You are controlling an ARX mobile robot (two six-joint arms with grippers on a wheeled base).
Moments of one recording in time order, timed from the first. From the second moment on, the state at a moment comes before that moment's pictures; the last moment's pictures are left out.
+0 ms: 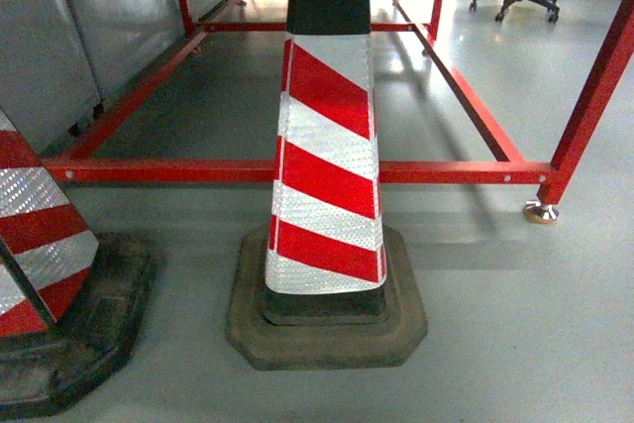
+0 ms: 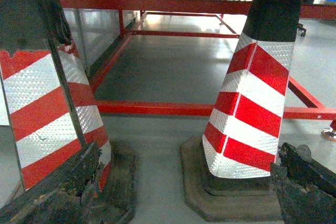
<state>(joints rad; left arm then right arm) 0.00 0.01 0.02 0.00 0.00 -0.01 0.00 0.00 0.01 0.00 0.00 -0.01</state>
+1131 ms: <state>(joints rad) 0.00 0.01 0.02 0.00 0.00 0.00 0.00 0.00 0.01 -0.01 0.00 0.00</state>
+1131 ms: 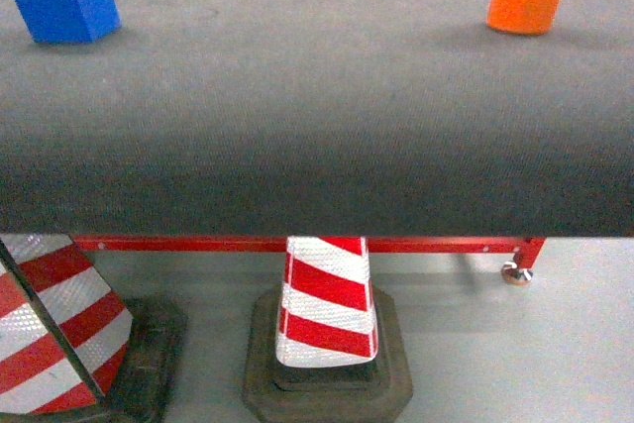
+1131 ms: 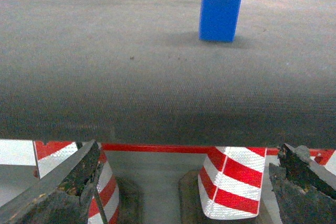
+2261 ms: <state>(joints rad) 0.00 0.01 0.02 0.00 0.00 0.00 0.00 0.00 0.01 -0.01 0.00 0.00</state>
